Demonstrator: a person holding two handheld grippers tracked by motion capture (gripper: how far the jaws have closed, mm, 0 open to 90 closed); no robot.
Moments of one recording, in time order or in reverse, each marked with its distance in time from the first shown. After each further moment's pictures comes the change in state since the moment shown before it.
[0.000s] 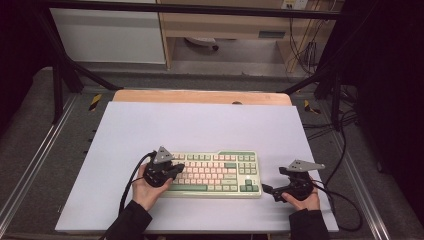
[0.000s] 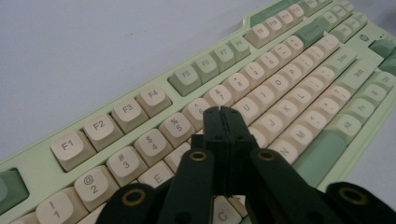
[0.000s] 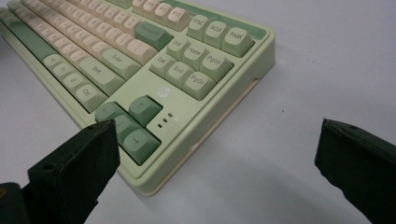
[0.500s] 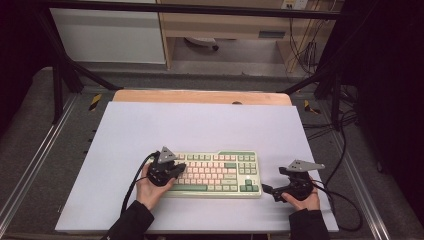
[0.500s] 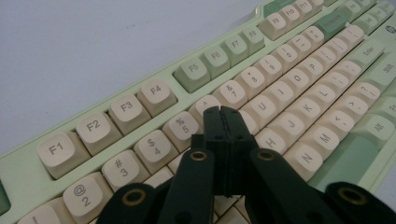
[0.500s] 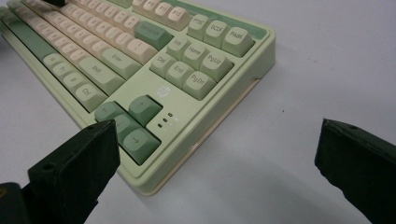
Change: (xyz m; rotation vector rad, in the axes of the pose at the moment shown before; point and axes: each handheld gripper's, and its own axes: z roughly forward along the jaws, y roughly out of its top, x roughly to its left) left arm 0.001 -0.004 0.014 0.006 0.016 0.004; right arm 0.000 0.000 0.000 0.000 0.002 -0.001
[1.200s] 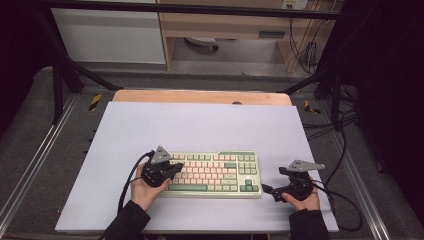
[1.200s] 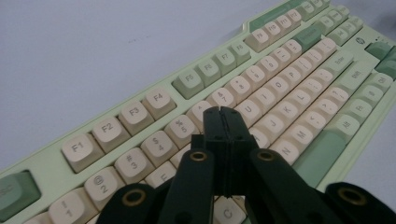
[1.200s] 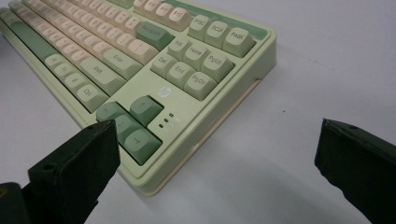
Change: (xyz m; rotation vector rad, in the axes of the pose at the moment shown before) left arm 0.002 0.003 -0.024 -0.035 -0.022 0.015; right arm 0.000 0.000 0.000 -0.002 0.002 -0.001
